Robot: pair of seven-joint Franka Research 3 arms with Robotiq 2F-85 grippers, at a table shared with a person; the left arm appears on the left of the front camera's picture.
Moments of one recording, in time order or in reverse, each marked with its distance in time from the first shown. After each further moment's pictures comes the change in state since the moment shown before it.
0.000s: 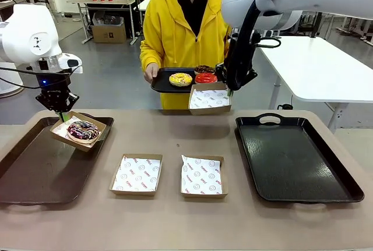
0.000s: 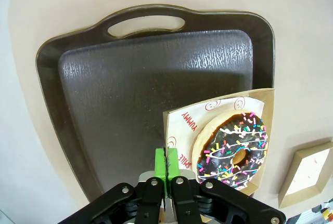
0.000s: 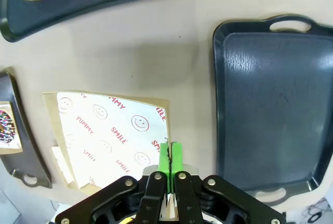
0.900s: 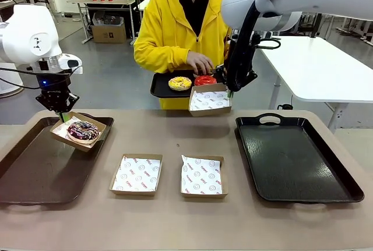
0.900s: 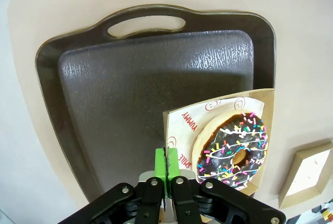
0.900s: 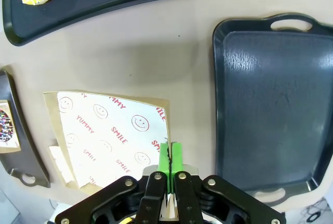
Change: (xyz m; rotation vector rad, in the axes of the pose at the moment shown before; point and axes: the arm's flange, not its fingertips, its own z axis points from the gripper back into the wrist) left arm 0.001 0.001 -0.003 0.000 0.001 0.002; right arm 0.001 -0.002 -0.003 -0.003 0.007 0.004
